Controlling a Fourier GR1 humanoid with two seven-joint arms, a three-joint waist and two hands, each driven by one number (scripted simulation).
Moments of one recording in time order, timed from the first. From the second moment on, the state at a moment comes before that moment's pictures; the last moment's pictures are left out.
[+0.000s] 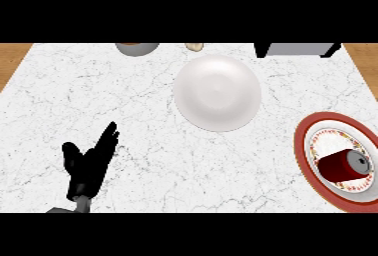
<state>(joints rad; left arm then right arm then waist) 0.00 0.25 -0.25 -1.44 0.28 0.22 0.16 0.09 -0.83 -0.14 -1.59 0.11 0.35 0.04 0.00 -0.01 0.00</state>
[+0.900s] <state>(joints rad) 0.00 0.20 -0.18 -1.43 0.22 0.15 0.18 0.03 -0.66 -0.12 -1.59 0.37 0.38 0.11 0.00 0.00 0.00</state>
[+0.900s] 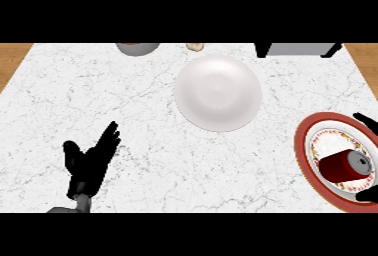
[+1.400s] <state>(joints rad) 0.00 0.18 -0.15 -1.43 0.19 0.11 0.17 -0.03 -0.58 -0.09 -1.45 0.51 0.37 0.05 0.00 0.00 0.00</state>
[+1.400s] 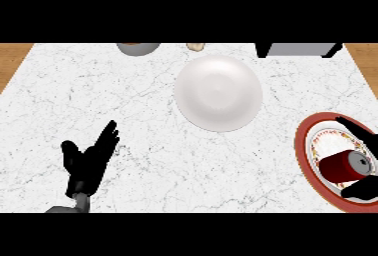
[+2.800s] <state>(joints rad) -0.01 0.14 -0.16 -1.45 0.15 0.06 0.21 -0.25 -0.06 0.21 -1.59 0.98 -0.13 0.33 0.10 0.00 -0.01</state>
